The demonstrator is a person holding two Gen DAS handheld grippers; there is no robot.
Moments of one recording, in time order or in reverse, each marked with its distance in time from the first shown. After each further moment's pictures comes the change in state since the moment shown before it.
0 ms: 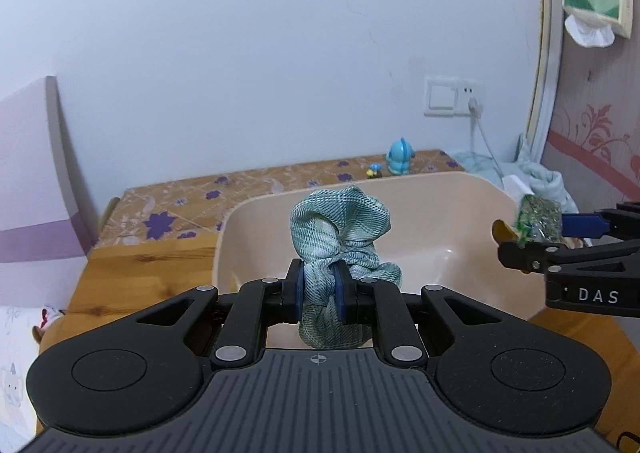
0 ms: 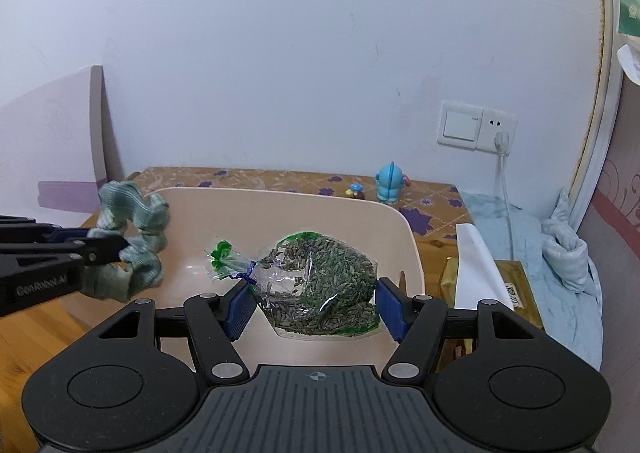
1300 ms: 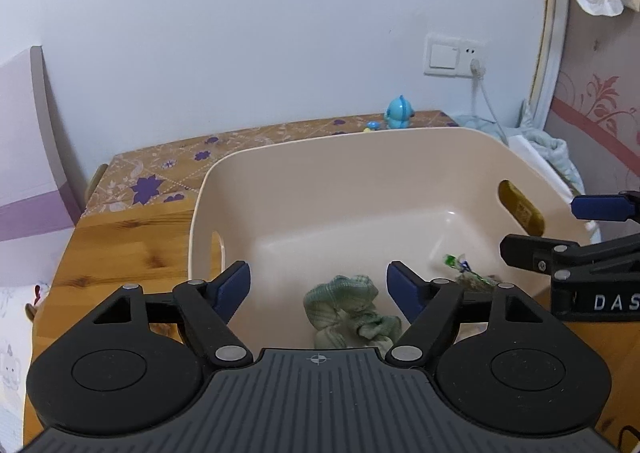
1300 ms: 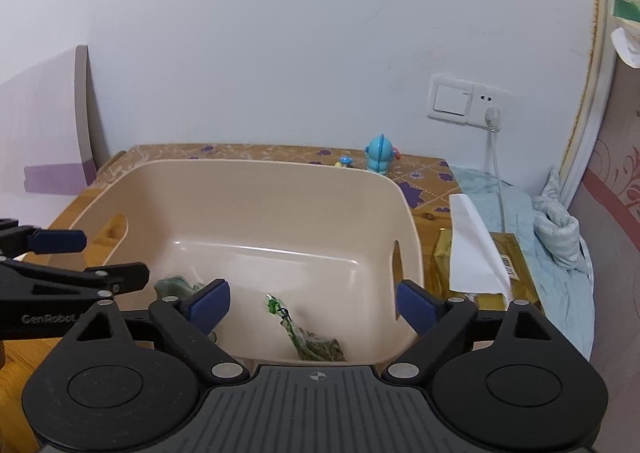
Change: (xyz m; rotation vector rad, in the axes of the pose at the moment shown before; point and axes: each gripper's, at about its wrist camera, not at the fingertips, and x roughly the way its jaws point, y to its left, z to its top) left arm 0.016 -0.005 -0.016 0.002 0.097 -0.006; right arm -0.002 -0.004 -0.004 0.018 0.066 -0.035
